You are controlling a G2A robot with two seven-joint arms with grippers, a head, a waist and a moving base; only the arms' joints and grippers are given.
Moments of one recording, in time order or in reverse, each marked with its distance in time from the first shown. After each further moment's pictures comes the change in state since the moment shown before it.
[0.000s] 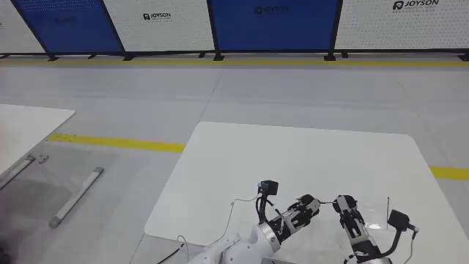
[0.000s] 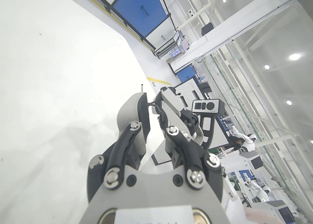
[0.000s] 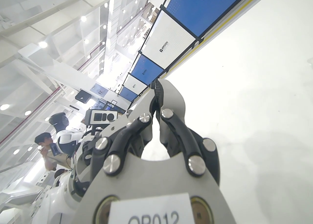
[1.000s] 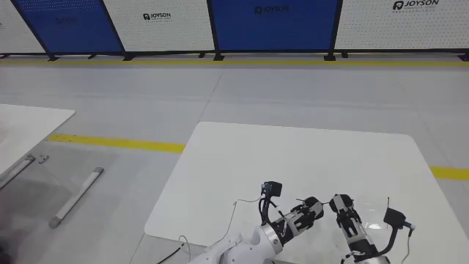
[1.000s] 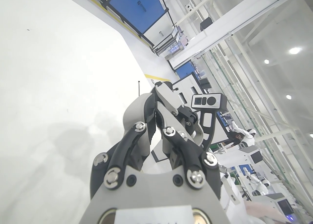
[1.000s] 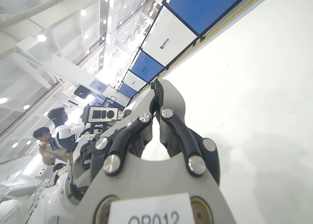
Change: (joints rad) left arm -0.008 -0.004 0.012 -0.001 0.012 -0.001 -0.016; right arm 0.003 -0.007 -0.005 -0.014 -0.031 0.015 0.015
